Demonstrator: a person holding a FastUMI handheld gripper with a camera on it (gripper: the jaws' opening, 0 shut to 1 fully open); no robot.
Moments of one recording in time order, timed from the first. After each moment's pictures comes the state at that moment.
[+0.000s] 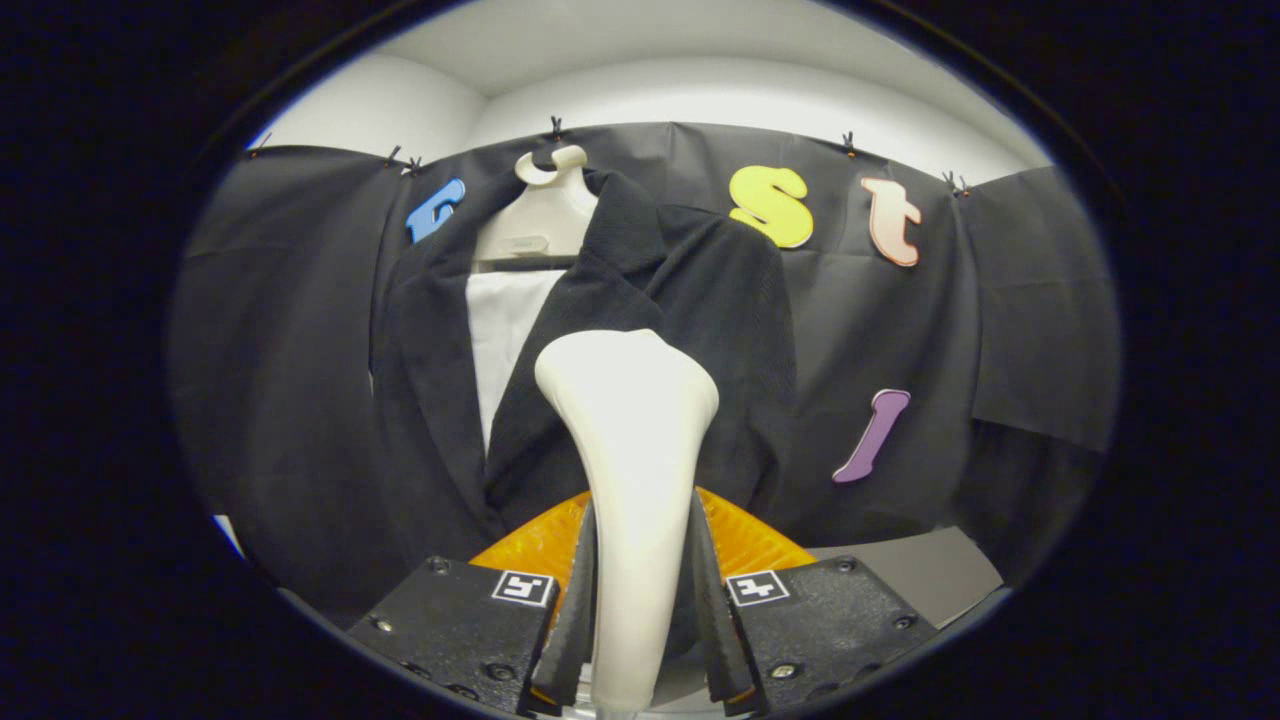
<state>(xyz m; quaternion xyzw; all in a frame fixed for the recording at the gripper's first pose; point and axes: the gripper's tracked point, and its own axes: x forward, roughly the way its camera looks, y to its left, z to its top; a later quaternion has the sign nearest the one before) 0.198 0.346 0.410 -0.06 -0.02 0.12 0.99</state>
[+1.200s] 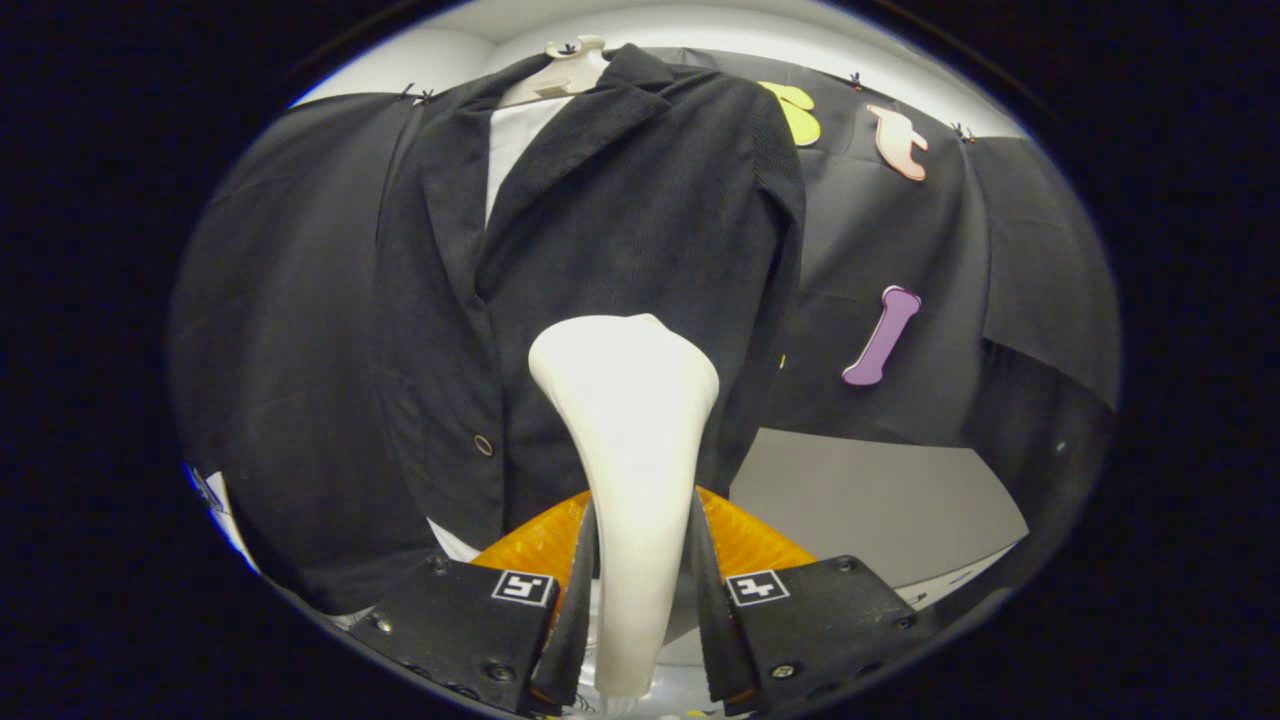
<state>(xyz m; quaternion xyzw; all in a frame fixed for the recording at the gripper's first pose) 0.197 0.315 0.248 -0.08 0.10 0.12 0.99</state>
